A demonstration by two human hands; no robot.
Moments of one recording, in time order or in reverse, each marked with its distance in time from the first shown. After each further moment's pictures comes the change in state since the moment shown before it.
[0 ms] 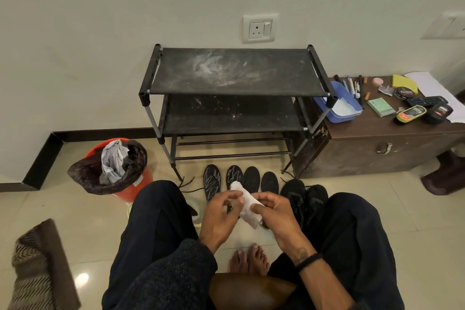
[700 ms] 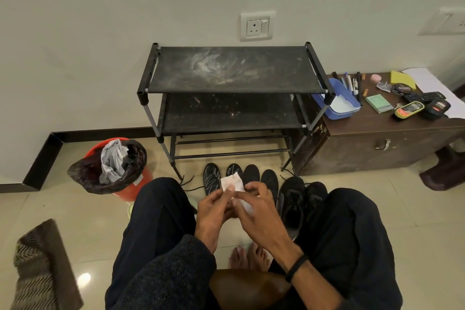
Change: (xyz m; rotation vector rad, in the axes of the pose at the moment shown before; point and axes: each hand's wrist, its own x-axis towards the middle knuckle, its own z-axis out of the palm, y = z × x) left_hand -0.012 0.019 -0.011 -0.722 -0.021 -0.338; right_hand -0.010 0.011 0.018 -0.729 -0.032 -0.580
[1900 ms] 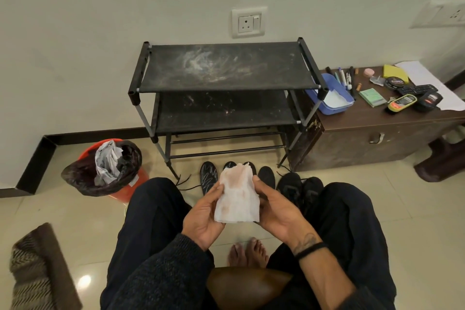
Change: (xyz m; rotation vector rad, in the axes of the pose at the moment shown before) left_hand -0.003 0.019 0.002 -0.553 -0.217 -0.294; right_hand 0.012 -0.003 -0.041 1.373 -0.071 0.817
